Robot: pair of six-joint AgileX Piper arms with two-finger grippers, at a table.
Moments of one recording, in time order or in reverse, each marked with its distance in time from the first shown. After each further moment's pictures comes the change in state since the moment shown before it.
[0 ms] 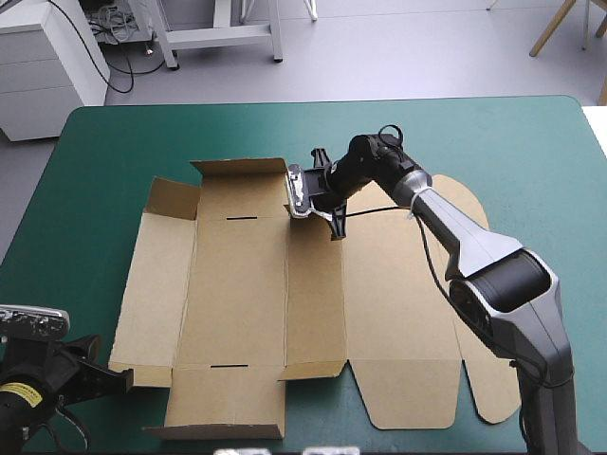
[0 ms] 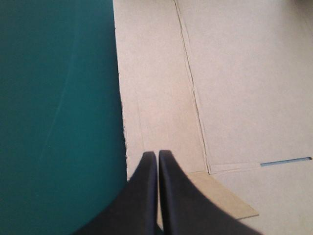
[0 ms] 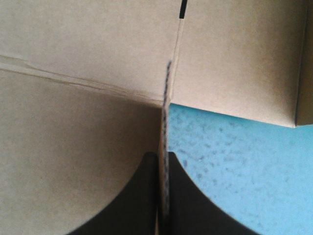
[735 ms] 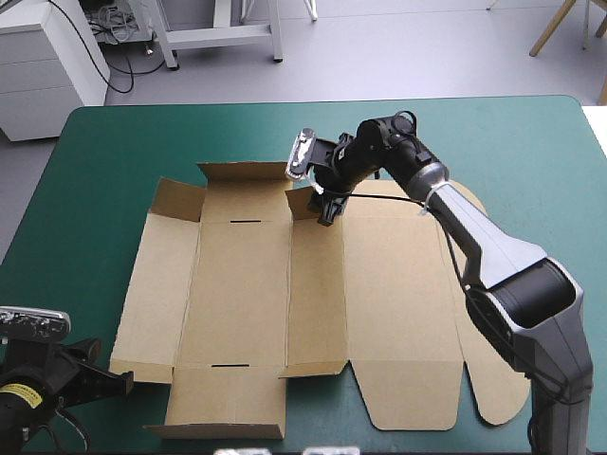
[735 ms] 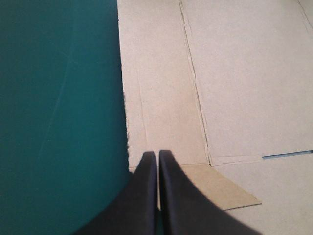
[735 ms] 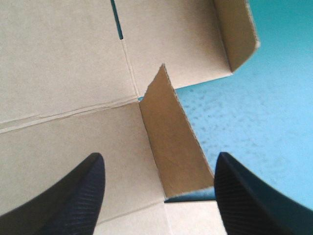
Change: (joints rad) left arm 0.000 0.000 0.000 0.002 0.016 0.000; right arm 0.000 -0.105 -0.040 -0.095 0.079 0.557
